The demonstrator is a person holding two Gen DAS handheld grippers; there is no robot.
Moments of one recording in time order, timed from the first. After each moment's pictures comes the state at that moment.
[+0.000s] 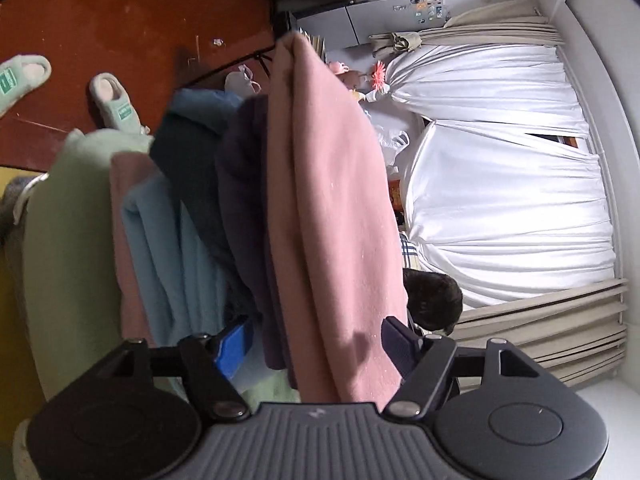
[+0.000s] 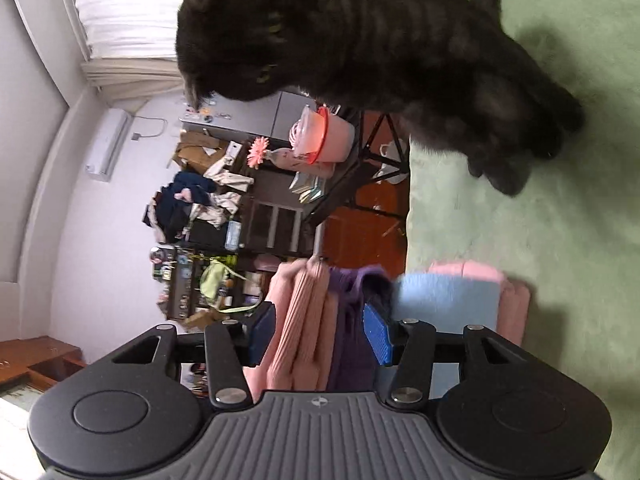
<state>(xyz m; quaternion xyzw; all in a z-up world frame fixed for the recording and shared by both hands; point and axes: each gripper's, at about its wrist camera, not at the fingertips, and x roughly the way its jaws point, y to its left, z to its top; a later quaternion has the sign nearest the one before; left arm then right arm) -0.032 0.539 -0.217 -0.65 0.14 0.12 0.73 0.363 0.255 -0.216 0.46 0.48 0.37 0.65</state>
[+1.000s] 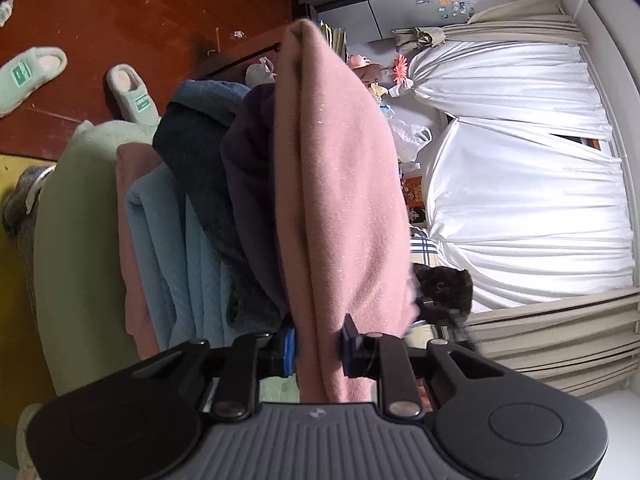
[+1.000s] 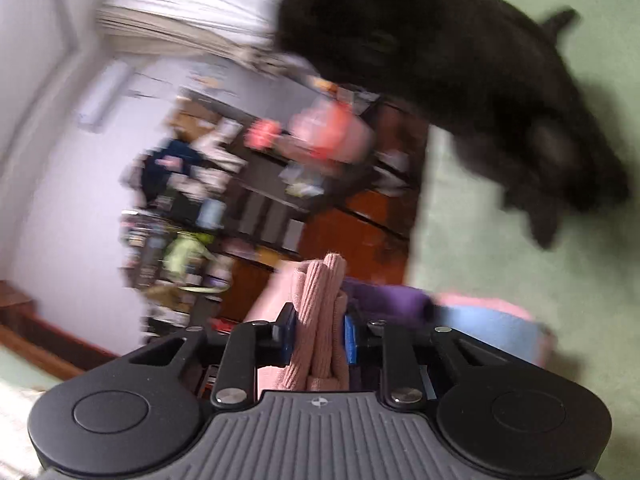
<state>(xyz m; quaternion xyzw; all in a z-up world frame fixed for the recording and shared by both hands) -0.031 0.542 -0.209 -0.67 0.16 0.12 0.72 0.366 0.278 -0.197 0.38 0.49 0.38 0.69</state>
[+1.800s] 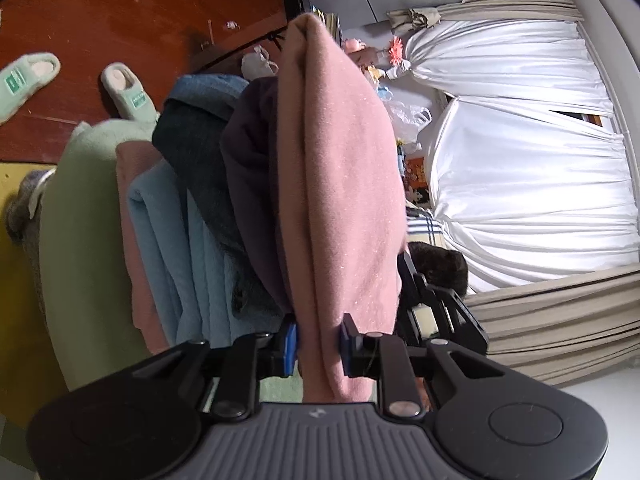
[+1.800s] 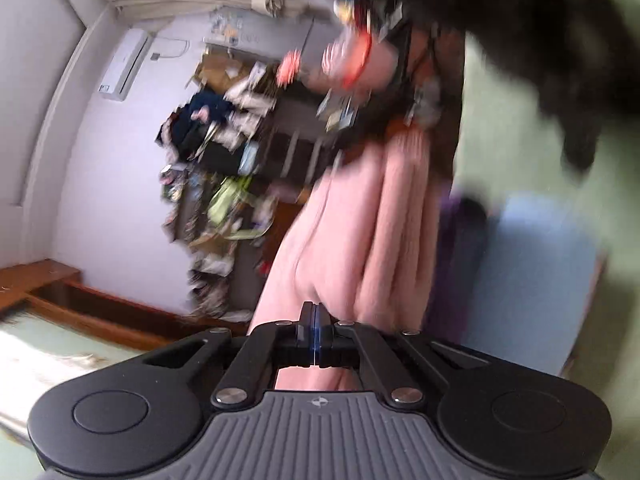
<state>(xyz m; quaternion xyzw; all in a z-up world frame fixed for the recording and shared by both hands) -0.029 0.542 -0.202 -0.65 0.19 0.11 0.73 0.357 0.291 -0.199 0.37 0.52 0.45 0.63</state>
